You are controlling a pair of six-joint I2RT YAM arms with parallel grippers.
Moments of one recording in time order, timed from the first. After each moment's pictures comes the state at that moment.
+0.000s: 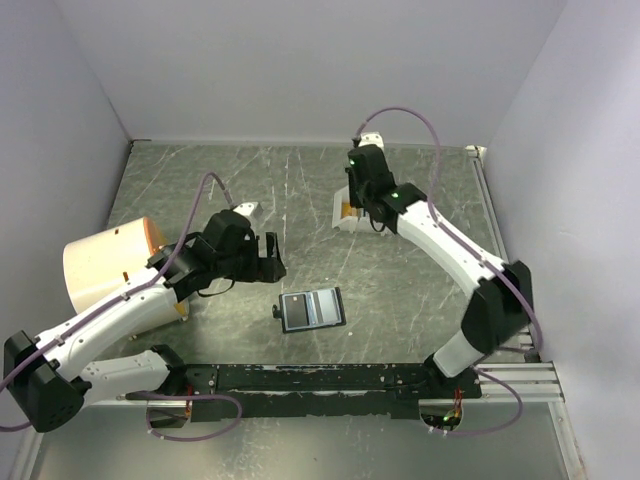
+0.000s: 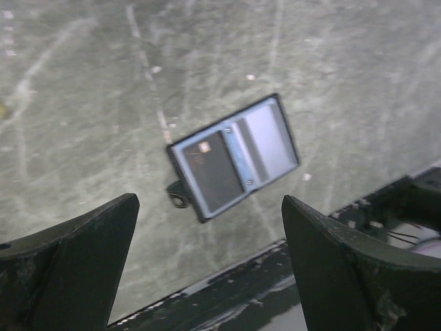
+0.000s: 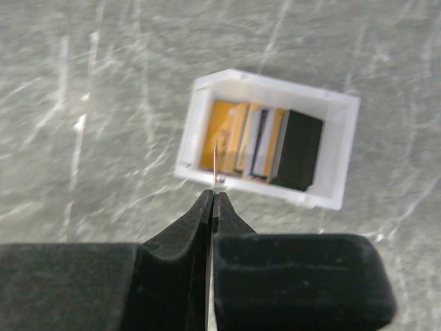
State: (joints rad) left arm -0.74 1.09 0.94 -0.64 -0.07 -0.58; right arm 0.56 1.62 1.42 -0.46 0.42 0.21
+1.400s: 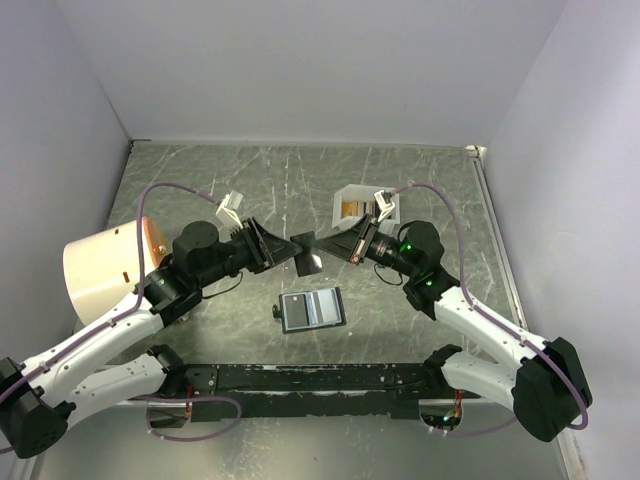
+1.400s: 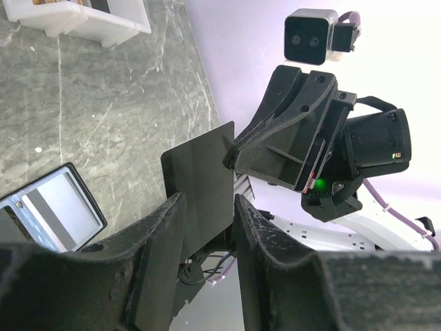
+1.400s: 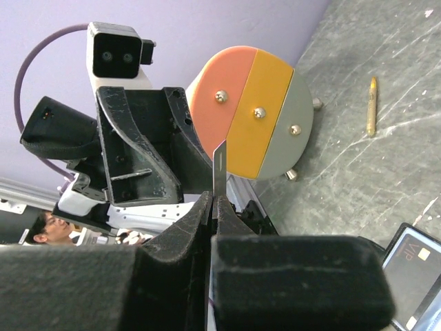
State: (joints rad) left arm -0.74 0.90 0.74 0.00 0.18 -1.02; right arm 0.56 1.04 0.56 0.54 -0.56 1.09
